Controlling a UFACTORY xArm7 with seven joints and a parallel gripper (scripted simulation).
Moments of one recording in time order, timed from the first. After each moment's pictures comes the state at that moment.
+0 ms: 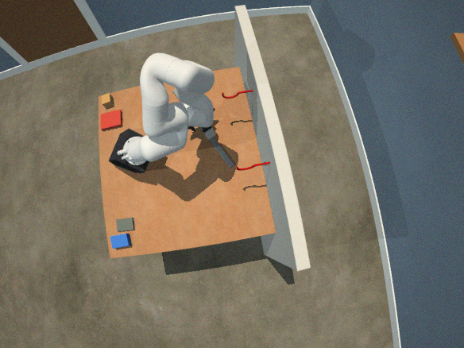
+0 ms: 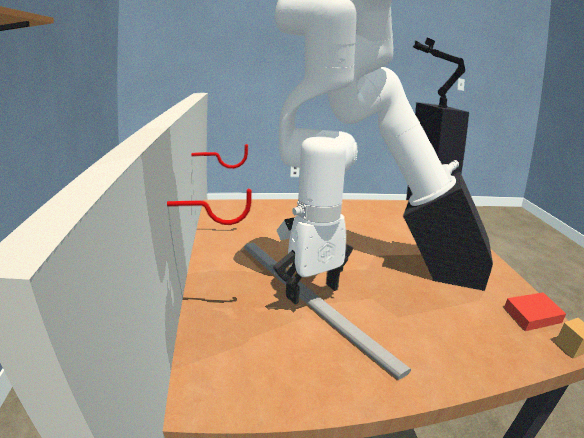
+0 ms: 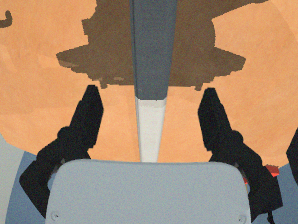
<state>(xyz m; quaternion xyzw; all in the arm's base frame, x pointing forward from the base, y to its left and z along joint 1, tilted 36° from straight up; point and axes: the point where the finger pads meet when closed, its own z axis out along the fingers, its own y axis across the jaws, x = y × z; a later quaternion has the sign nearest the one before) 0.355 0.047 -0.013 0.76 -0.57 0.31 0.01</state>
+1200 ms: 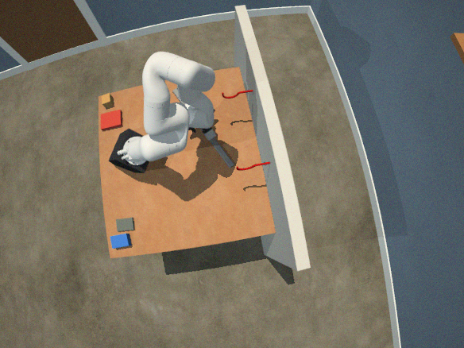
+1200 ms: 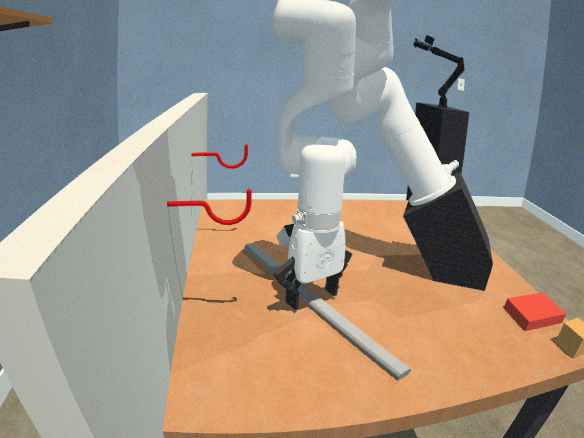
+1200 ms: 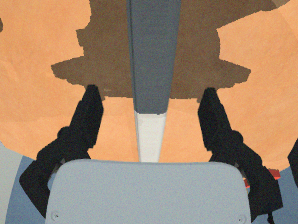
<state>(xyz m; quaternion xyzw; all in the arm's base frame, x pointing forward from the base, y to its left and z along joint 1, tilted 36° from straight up) 0.361 0.042 -0.024 0.76 -0.57 0.31 0.01</state>
